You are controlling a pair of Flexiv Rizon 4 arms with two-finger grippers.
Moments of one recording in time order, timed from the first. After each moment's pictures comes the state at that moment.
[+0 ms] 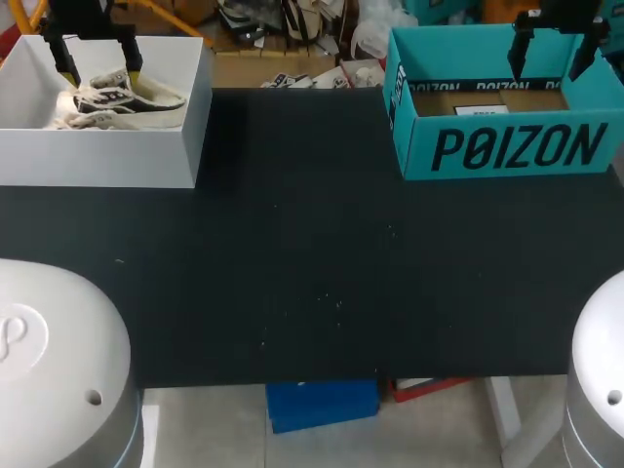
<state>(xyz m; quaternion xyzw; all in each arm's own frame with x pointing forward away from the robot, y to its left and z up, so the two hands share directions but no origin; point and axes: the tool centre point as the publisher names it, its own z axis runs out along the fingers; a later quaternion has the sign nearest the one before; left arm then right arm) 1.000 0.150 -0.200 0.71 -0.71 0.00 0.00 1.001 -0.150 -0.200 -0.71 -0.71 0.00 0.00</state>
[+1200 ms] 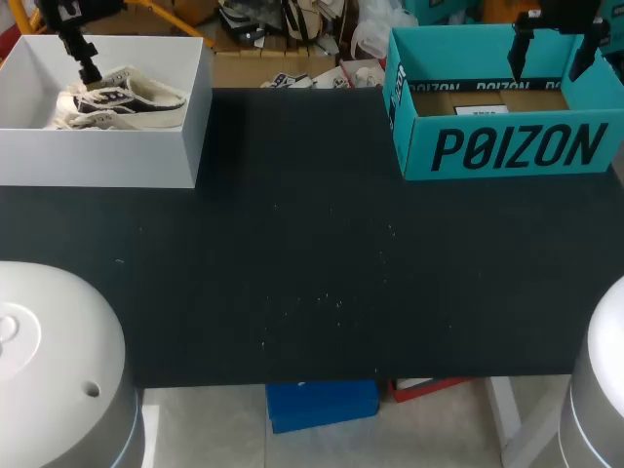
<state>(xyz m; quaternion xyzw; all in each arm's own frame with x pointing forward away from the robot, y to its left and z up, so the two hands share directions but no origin) 1.028 0.193 -0.186 0.24 -0.97 -0.03 -0.10 1.001 -0.150 -0.201 -0.71 -0.71 0.00 0.00</state>
